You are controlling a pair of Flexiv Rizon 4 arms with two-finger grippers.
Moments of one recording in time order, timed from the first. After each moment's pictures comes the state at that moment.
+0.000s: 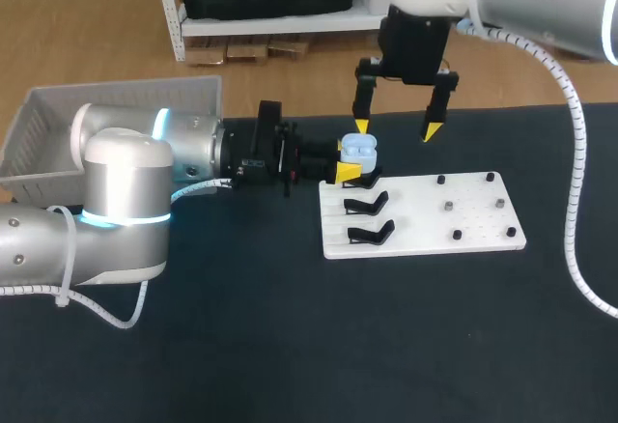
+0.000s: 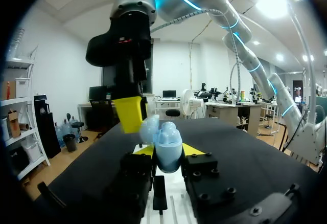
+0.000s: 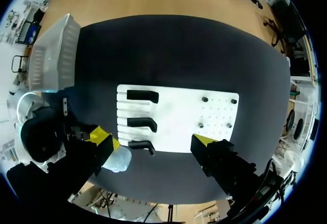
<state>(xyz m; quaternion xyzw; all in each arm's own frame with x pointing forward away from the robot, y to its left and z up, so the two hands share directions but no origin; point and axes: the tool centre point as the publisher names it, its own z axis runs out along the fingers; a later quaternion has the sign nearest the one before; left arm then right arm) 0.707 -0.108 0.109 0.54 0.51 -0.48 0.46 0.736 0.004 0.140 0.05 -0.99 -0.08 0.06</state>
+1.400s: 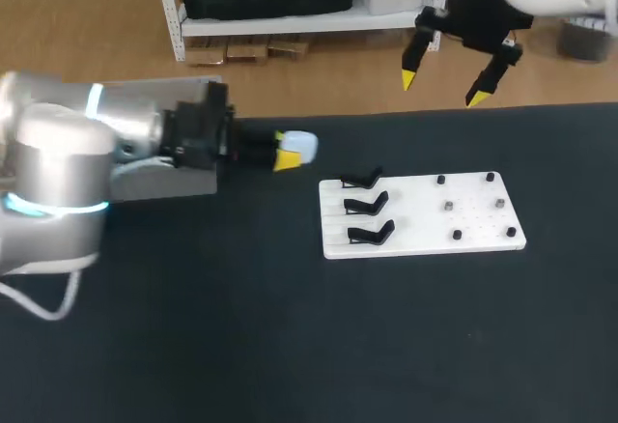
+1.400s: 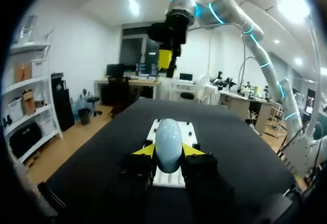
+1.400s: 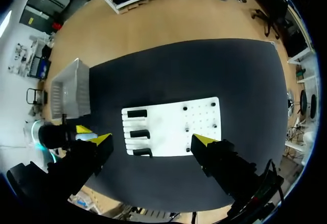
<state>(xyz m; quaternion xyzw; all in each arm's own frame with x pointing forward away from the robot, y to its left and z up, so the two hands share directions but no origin) 0.727 -0.008 0.113 0.52 0.62 -0.41 0.41 0.748 -0.051 0.201 -0.05 -0.99 -0.15 -0.05</state>
